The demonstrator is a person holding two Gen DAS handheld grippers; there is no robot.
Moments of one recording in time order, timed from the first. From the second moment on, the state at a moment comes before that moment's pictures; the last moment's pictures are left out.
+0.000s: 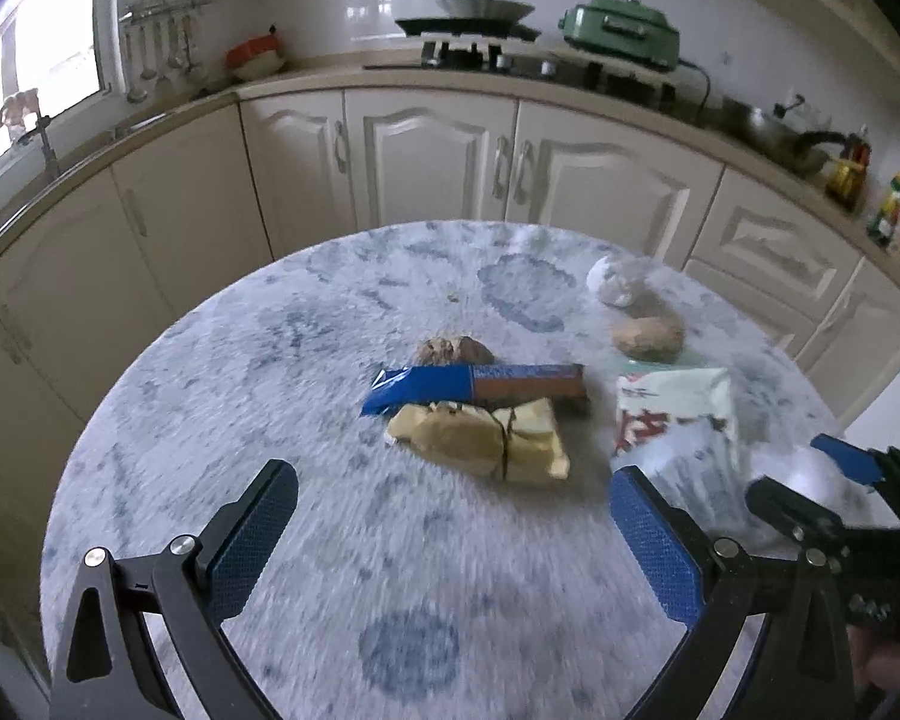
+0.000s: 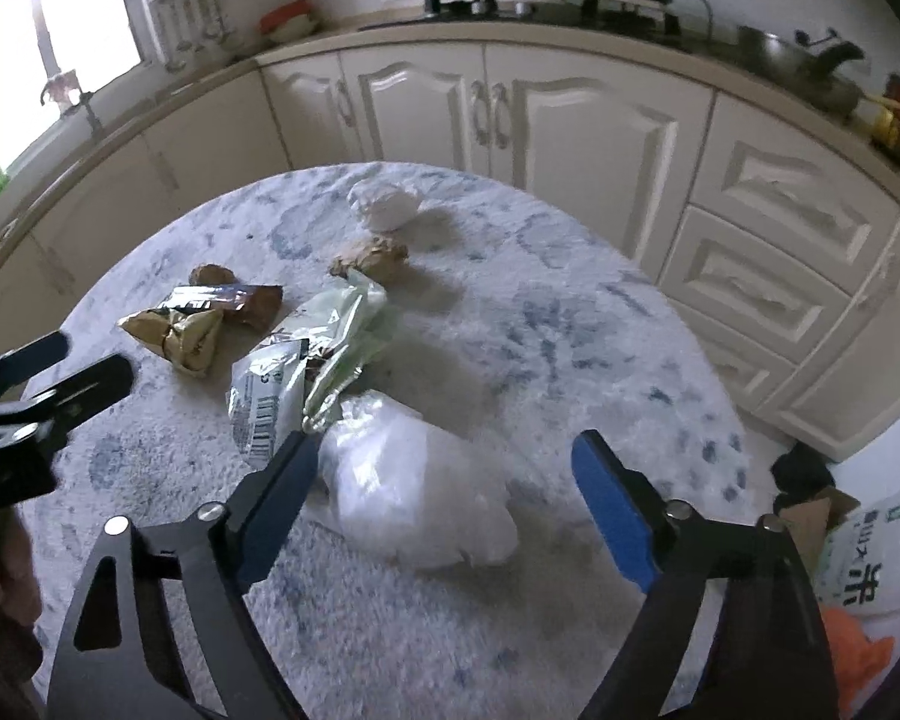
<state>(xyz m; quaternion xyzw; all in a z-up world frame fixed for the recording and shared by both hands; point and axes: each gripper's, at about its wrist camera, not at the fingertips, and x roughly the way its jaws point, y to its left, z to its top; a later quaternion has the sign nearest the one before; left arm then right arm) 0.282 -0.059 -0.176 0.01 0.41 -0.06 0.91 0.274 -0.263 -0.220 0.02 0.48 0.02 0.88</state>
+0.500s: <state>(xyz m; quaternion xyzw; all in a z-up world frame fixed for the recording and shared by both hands) 0.328 -0.067 -0.219 -0.01 0.42 -0.09 0.90 0.263 -0.254 -0.226 0.03 0.47 0.05 0.88</state>
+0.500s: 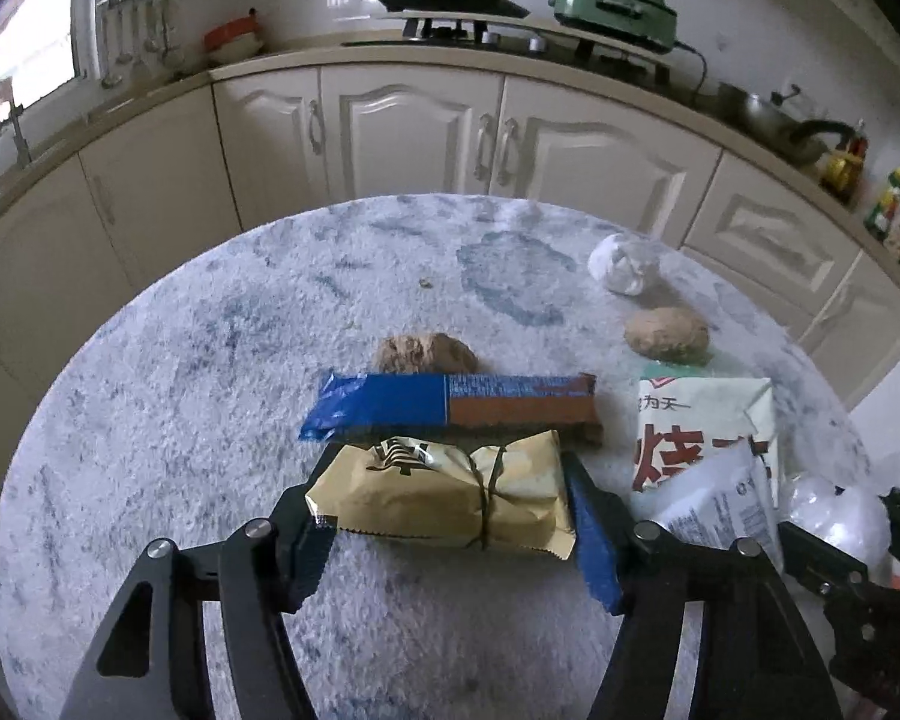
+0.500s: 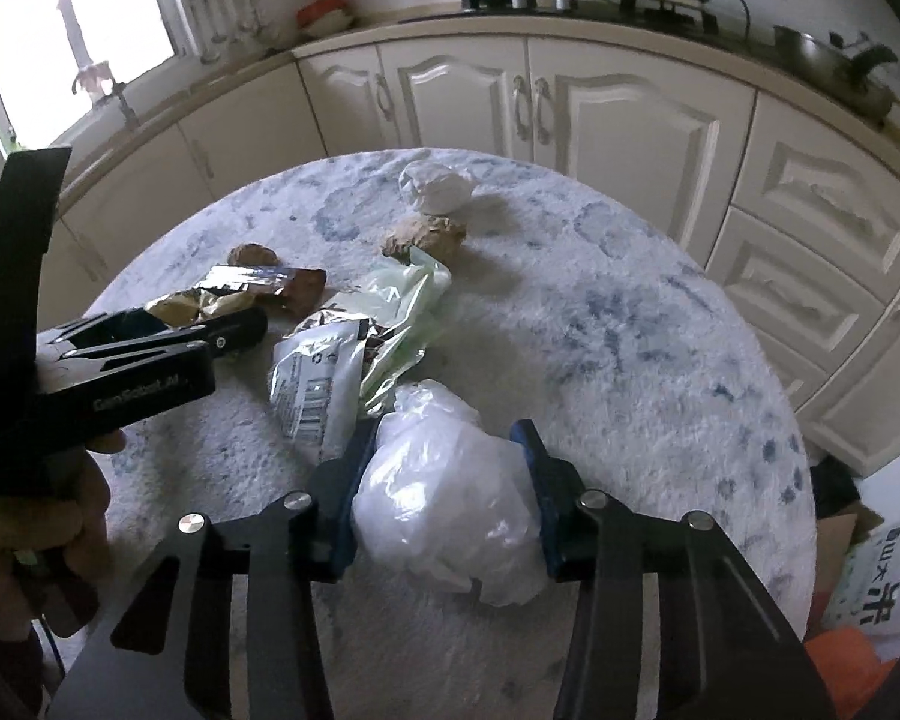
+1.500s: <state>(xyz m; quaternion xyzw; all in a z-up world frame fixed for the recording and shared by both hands) 0.174 -0.054 -0.178 -0.01 0.40 -0.12 0.91 0.155 -0.260 -0.205 0.11 0.47 0.11 0.87</state>
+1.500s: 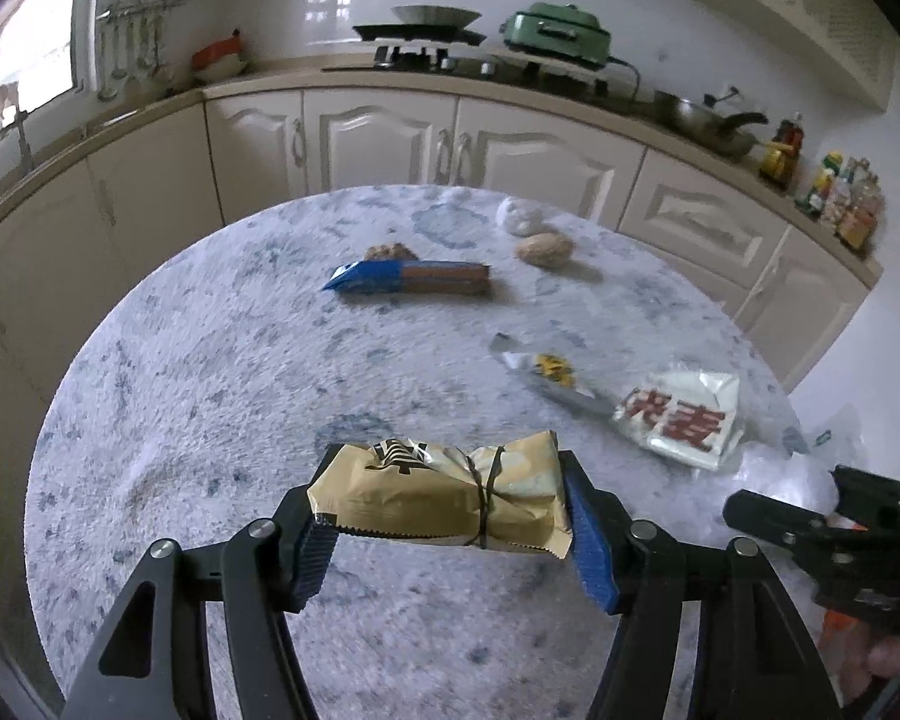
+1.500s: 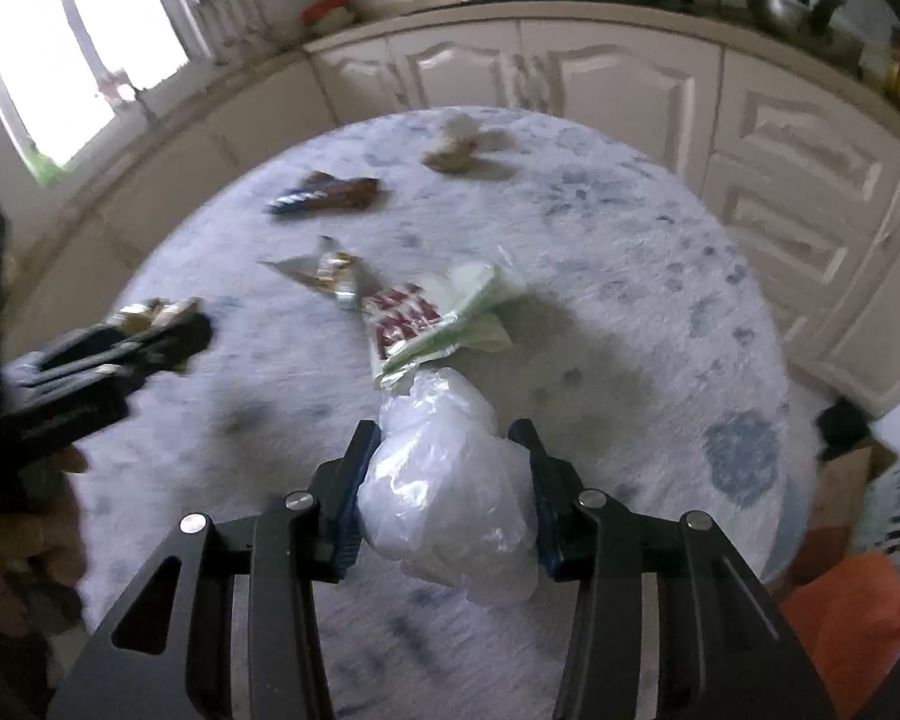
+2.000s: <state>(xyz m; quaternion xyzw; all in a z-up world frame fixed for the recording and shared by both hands) 0.149 -0.078 -0.148 0.01 0.38 -0.13 0.91 0.133 -0.272 -0.165 0.14 0.42 0.12 0.89</state>
